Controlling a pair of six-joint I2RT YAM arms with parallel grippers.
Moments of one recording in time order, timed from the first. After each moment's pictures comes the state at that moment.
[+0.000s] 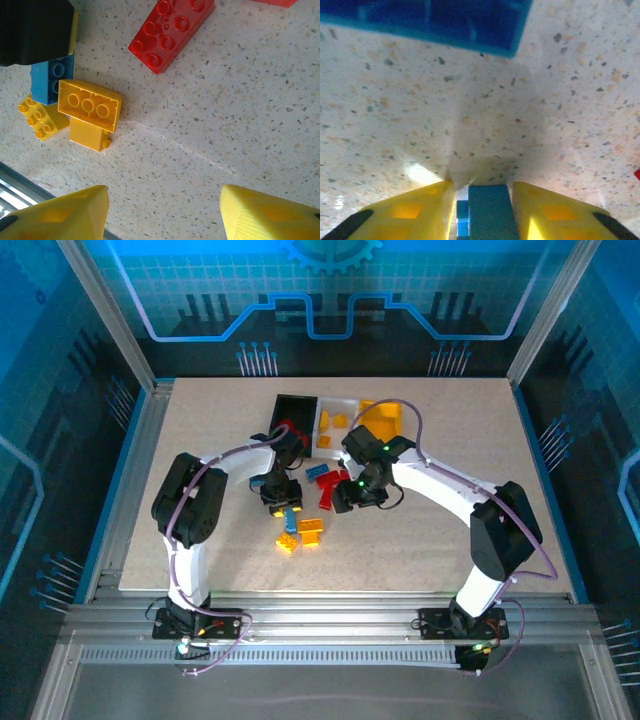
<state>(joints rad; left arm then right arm) -0.44 1.98 1.33 -0.95 0.20 -0.71 0.64 1.70 1.31 -0.94 -0.24 0.34</state>
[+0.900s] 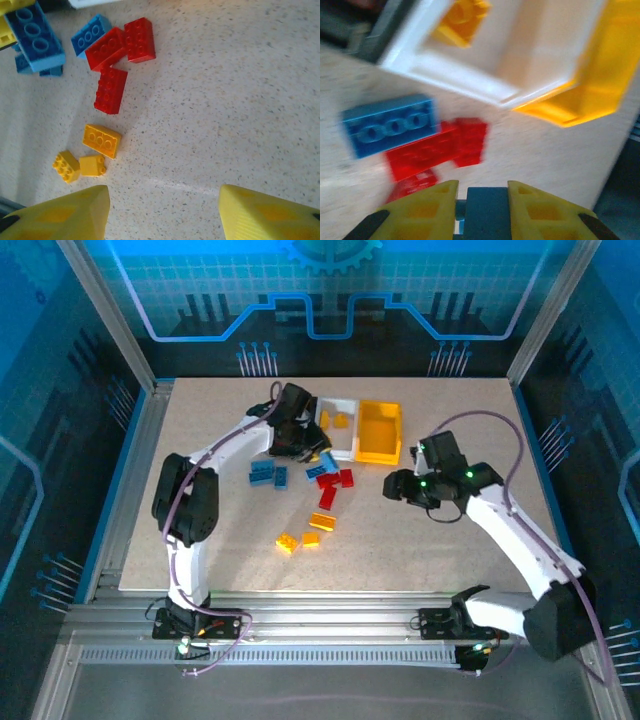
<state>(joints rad) -0.43 2.00 1.65 -0.65 0.38 -1.00 0.34 1.16 0.98 -0.83 -0.25 0.57</state>
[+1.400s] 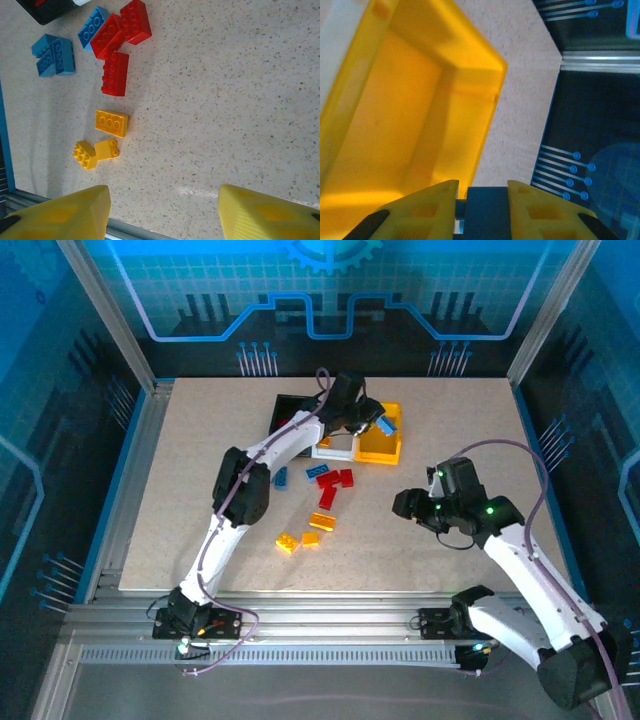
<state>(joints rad) -0.57 2.46 2.25 -0.42 0.24 -1.27 0.34 0.91 0.81 -0.83 -0.29 0.72</state>
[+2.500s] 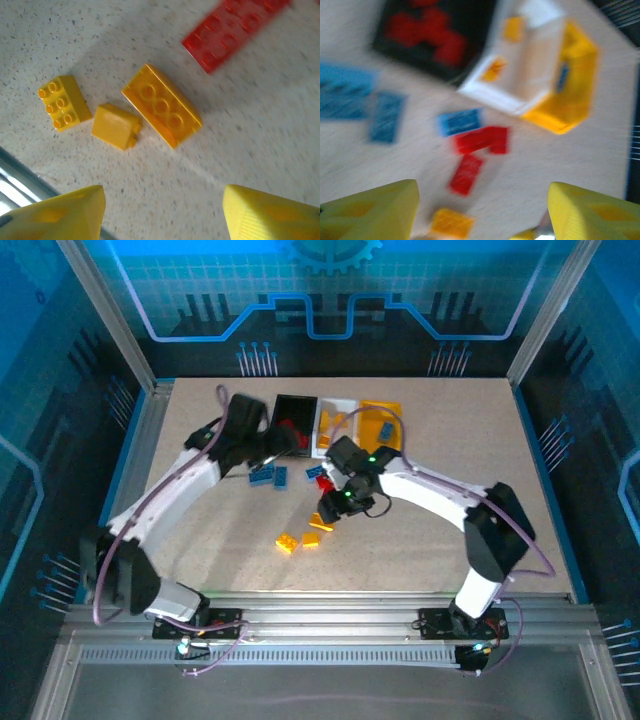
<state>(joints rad) -0.37 1.41 1.22 -0.70 0.12 -0.85 0.75 1.75 1.33 -0.87 -0.21 0.29</state>
